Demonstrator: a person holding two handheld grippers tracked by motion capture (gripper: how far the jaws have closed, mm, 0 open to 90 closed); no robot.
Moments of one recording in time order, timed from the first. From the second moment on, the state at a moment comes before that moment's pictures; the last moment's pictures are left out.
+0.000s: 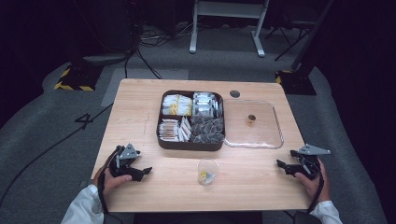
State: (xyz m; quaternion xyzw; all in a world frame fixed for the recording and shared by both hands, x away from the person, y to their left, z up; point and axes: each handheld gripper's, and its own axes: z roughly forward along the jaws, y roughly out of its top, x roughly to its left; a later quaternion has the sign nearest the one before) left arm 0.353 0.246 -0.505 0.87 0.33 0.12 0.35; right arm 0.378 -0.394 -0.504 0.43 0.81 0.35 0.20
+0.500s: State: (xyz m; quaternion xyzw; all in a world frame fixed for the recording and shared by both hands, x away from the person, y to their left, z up) left arm 0.353 0.247 -0.505 0.87 0.33 0.12 0.35; right arm 0.378 -0.394 -0.504 0.43 0.81 0.35 0.20
